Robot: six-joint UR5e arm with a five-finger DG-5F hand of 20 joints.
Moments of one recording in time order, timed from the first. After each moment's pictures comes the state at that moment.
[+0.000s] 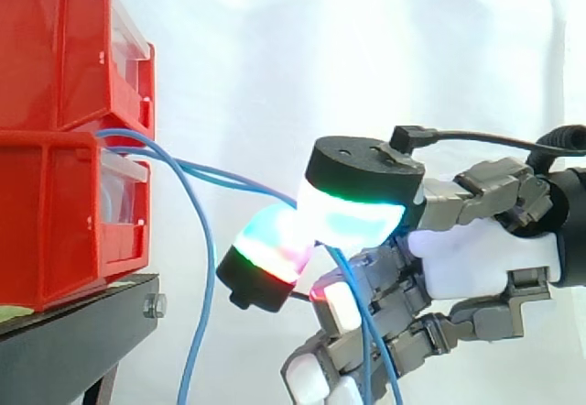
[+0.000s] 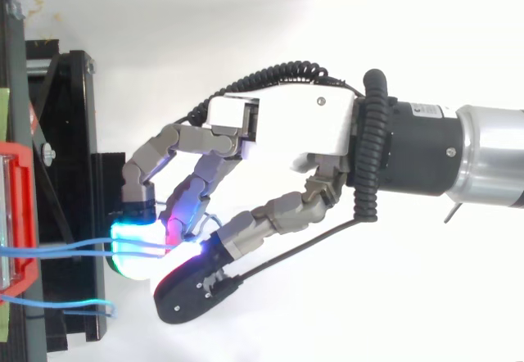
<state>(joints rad) 0.16 -2.34 -1.09 -2.97 -1.33 -0.05</state>
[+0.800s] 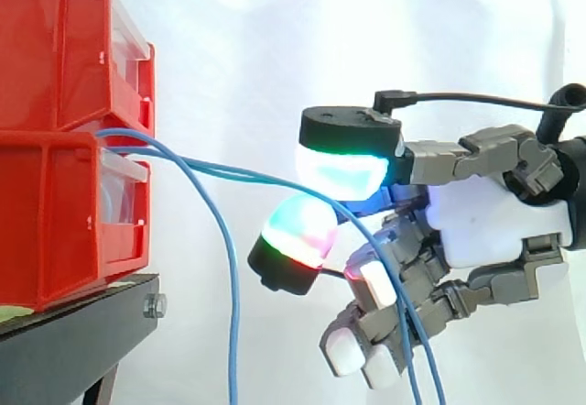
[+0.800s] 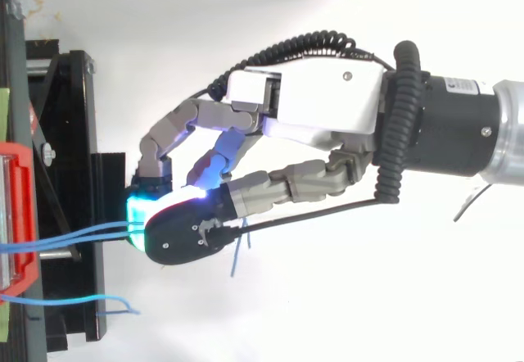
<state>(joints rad) 0.15 -2.30 -1.09 -3.05 -1.33 -0.13</state>
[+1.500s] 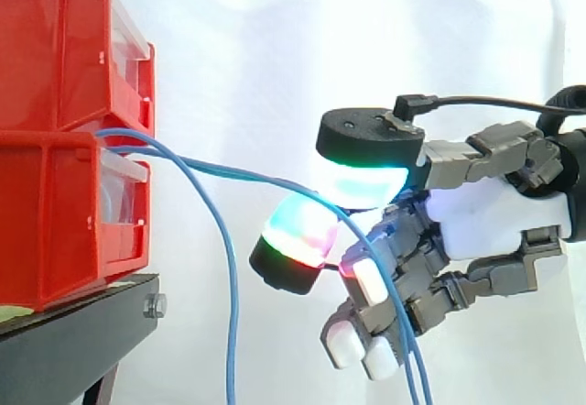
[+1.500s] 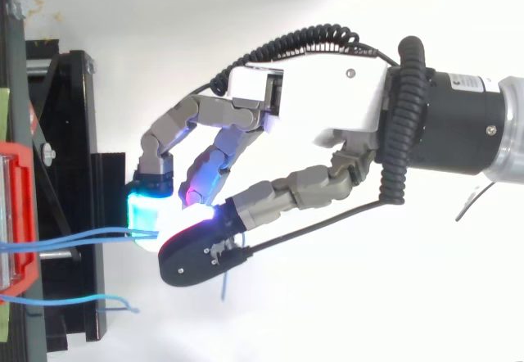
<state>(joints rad) 0.15 -2.30 -1.08 -3.06 -1.32 -0.15</state>
